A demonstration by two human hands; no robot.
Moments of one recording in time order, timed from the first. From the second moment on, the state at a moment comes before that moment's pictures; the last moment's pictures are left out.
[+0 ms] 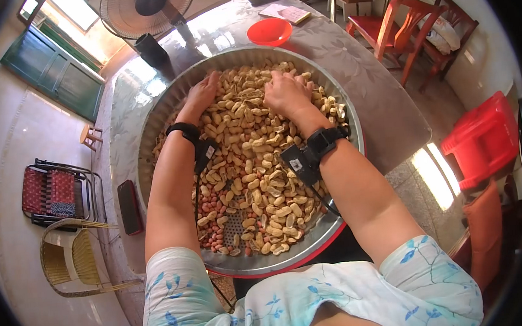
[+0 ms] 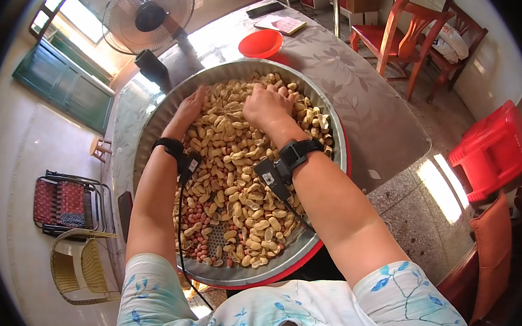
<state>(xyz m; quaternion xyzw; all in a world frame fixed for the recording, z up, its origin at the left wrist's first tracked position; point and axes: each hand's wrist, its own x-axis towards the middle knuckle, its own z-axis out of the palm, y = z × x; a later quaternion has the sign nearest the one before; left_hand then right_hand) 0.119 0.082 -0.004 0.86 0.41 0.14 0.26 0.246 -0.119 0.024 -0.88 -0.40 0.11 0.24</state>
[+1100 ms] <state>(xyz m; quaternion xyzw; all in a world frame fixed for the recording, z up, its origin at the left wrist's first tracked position) 0.007 -0.040 0.024 0.85 0.43 0.23 0.19 0.239 -0.123 0.016 -0.74 -0.58 0.03 0.34</state>
